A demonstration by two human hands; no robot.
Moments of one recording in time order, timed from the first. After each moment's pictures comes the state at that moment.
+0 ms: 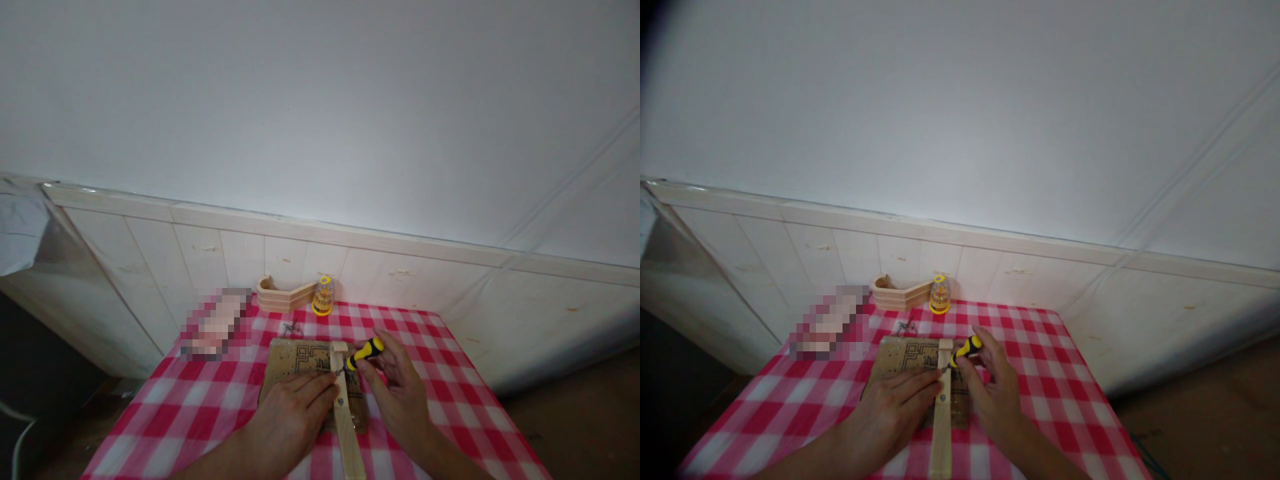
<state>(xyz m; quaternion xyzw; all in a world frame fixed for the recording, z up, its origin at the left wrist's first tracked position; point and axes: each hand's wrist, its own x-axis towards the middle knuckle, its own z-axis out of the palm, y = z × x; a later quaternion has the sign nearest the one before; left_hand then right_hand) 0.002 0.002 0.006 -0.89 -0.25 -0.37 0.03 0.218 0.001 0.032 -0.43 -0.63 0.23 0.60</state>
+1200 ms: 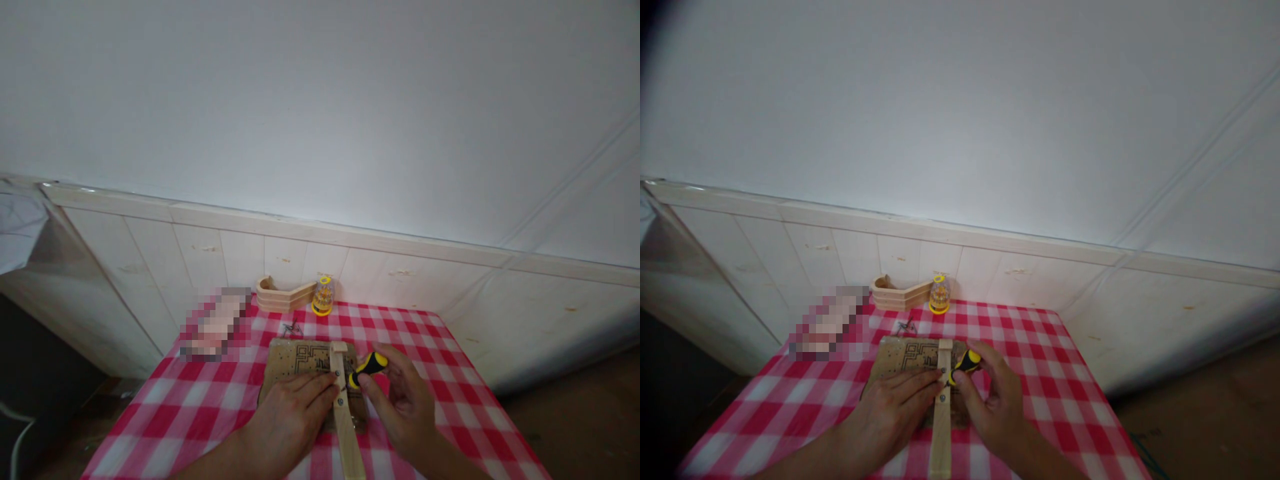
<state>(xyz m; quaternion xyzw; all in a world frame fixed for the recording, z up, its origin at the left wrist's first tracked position) 0.002 0.001 0.005 -0.90 -0.26 -0.36 0.02 0.221 -0.010 0.038 -0.41 -0.69 0.13 0.58</state>
